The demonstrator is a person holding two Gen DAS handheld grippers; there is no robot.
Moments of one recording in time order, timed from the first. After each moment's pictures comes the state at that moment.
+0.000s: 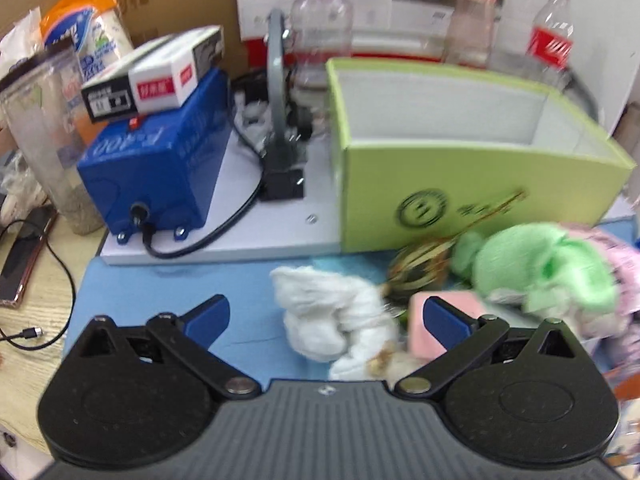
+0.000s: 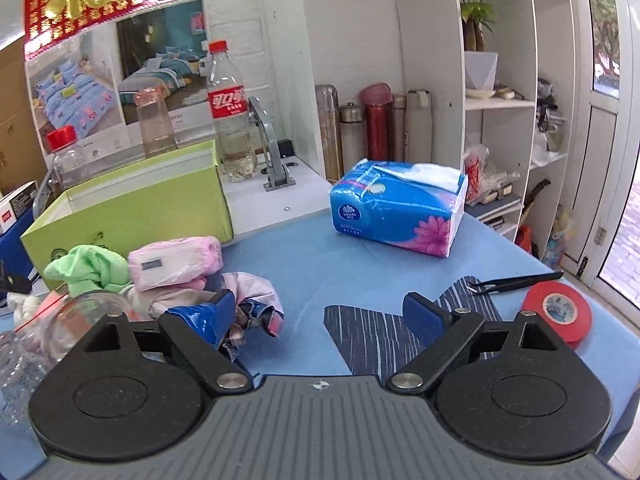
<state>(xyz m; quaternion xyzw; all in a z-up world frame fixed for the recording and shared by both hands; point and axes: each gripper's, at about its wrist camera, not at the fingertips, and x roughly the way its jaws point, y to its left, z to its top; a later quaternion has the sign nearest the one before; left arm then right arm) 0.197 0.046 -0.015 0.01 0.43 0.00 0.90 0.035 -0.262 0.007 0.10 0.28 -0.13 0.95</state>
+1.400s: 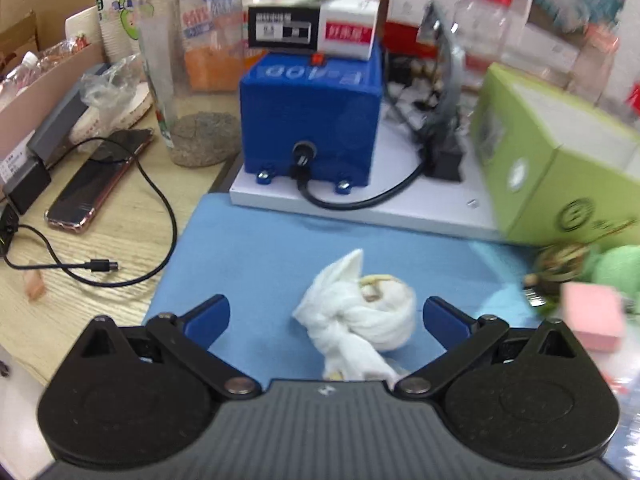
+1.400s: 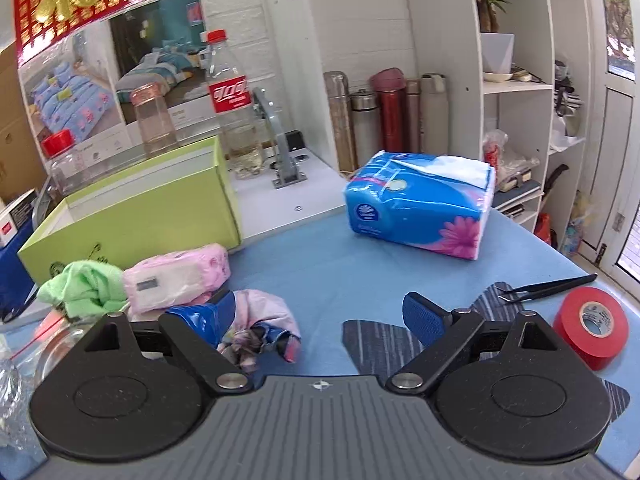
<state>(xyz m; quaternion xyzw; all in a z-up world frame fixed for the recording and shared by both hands) 0.171 0.141 -0.030 -0.05 0.43 0.10 0.90 0.056 -0.259 0.011 0.10 0.29 -0.10 0.95</state>
